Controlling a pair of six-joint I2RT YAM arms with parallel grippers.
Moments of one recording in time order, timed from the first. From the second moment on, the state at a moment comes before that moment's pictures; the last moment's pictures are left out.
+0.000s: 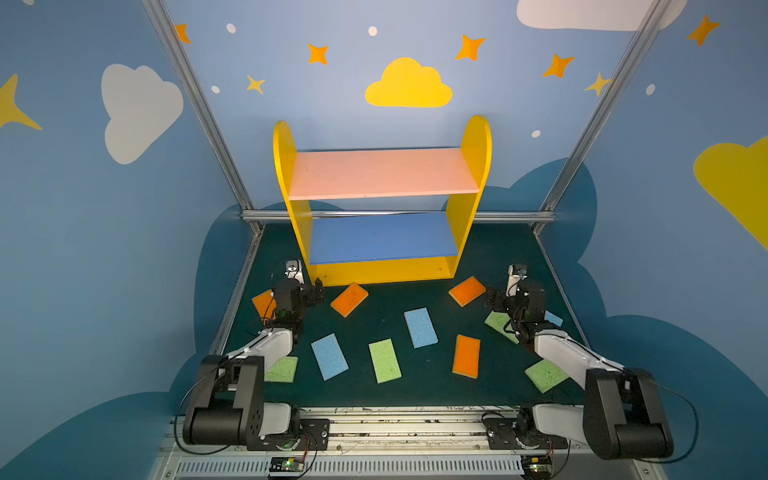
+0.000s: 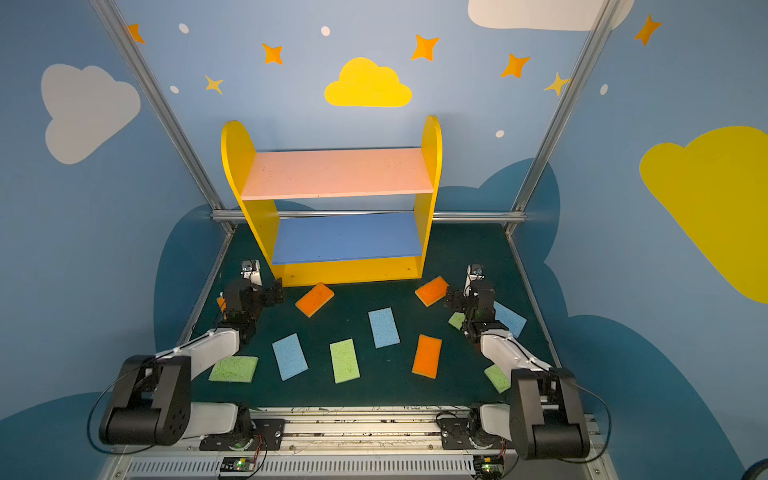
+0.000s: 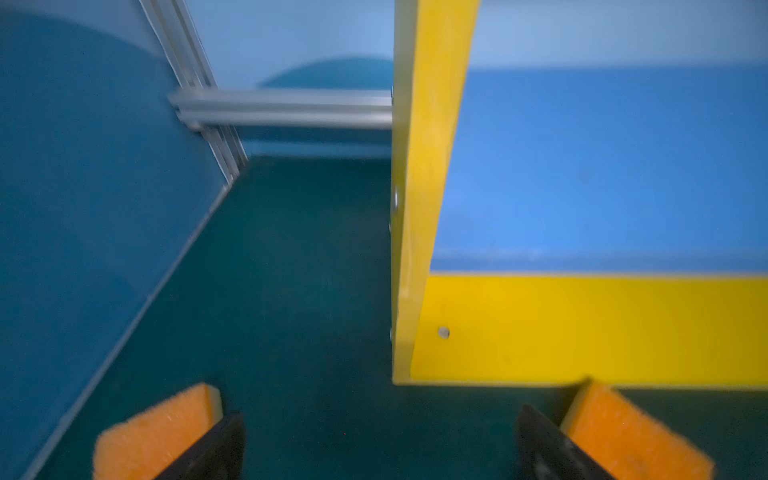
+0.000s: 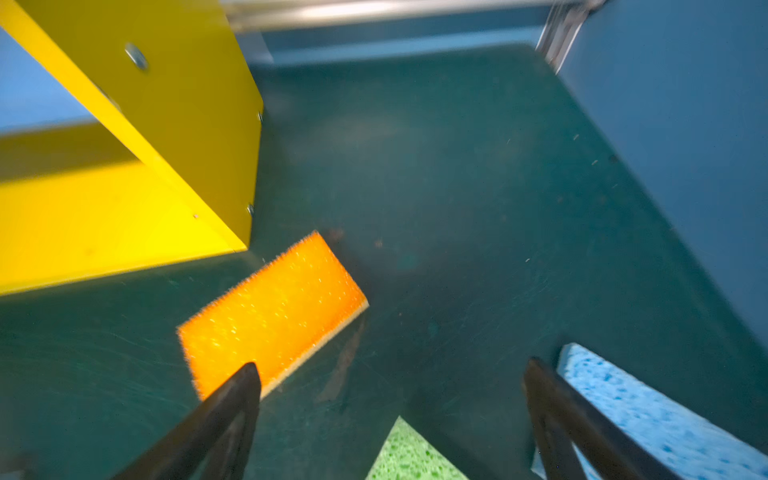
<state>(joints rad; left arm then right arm) -0.02 1.30 0.55 0.38 -0.14 -0.07 0.10 1.21 0.53 0.19 0.13 0.11</state>
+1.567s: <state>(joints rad) -0.73 1.02 0.46 -0.36 0.07 -0.81 0.45 1.05 0.61 -0.41 -0.47 0.50</state>
